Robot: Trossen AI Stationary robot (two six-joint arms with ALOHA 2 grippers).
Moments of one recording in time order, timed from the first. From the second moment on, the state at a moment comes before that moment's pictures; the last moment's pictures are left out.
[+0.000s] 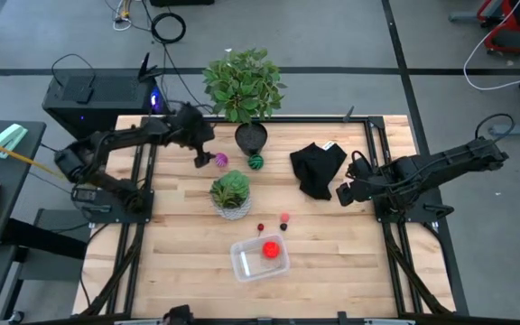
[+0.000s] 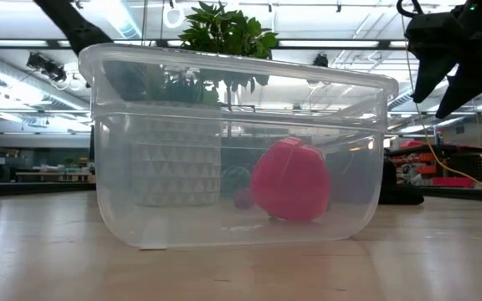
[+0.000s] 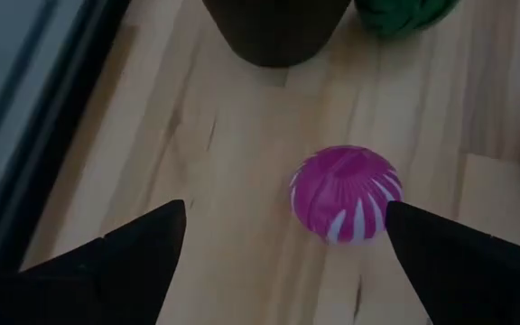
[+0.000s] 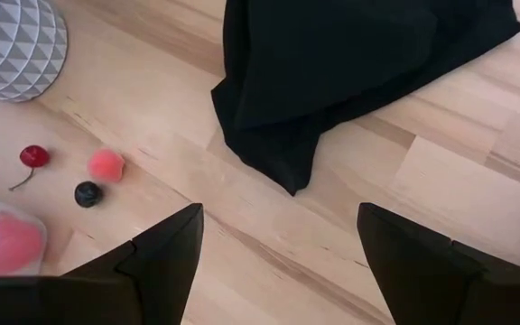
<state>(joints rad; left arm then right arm) 0.78 1.46 0.78 -0.30 0.23 0.48 0.26 0.87 0.77 -1.09 0.38 1.31</state>
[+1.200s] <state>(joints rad) 0.75 1.65 0.84 -0.30 0.38 0.19 0.26 0.87 0.77 -1.09 0.37 1.31</state>
